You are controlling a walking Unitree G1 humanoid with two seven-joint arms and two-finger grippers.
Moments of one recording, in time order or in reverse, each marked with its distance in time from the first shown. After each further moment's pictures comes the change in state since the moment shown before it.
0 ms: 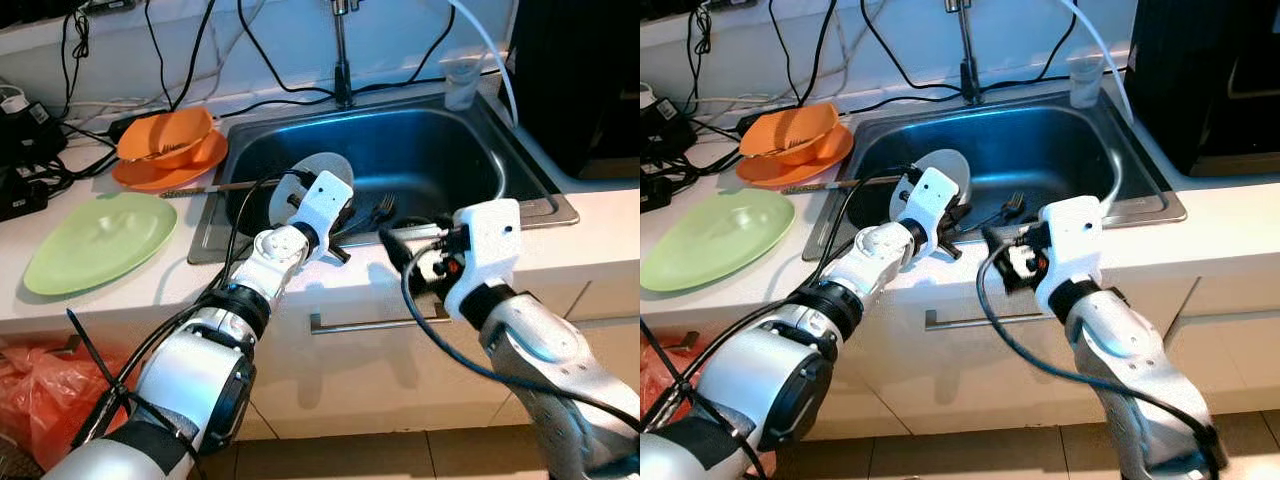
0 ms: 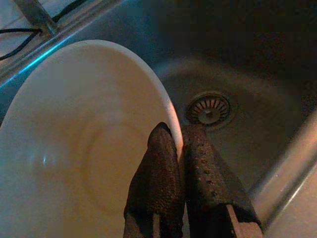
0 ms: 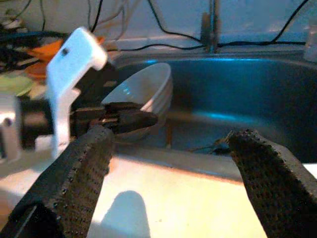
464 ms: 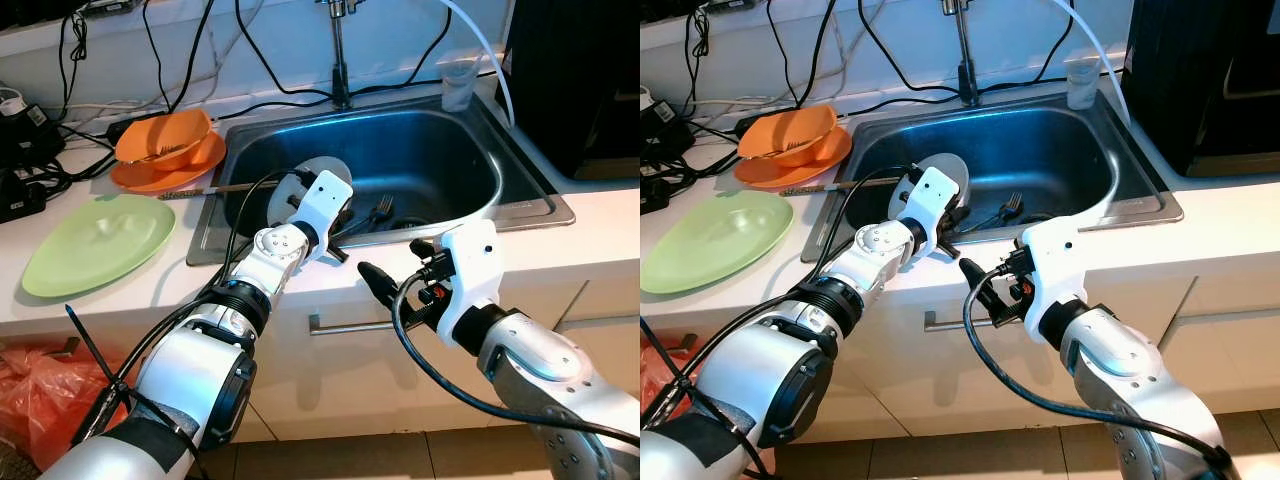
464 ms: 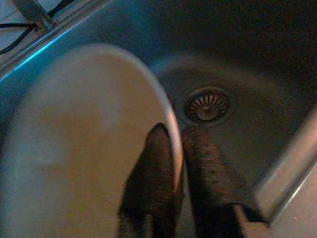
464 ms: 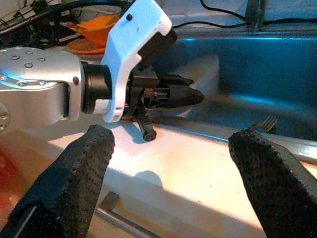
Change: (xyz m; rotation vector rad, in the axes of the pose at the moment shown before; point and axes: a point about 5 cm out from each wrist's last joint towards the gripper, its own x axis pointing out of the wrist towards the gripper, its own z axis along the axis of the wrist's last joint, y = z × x) left arm 0.000 0.000 -0.001 0.001 0.032 -0.010; right arm -0.010 0.016 -0.006 0.013 0.077 0.133
